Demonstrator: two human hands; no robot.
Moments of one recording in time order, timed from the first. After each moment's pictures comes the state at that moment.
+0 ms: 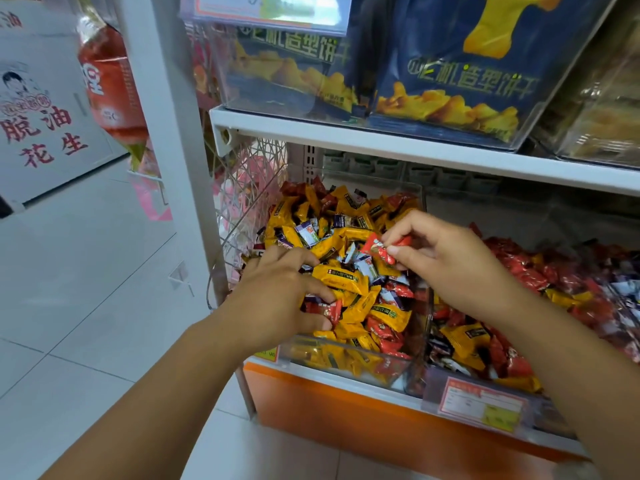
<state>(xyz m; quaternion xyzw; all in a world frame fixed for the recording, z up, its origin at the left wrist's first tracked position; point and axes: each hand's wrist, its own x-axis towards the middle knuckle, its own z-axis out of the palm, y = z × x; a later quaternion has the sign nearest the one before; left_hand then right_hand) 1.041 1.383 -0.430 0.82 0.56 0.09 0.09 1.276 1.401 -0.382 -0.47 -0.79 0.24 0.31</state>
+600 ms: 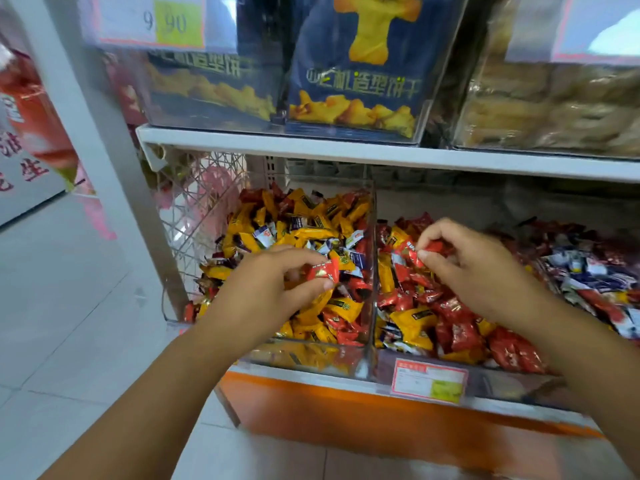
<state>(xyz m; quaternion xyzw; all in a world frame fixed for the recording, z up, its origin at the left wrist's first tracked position) 1.085 1.371 -0.409 0.79 0.49 0.32 0.17 1.353 1.377 -0.389 -0.58 -0.75 0.13 0.29</state>
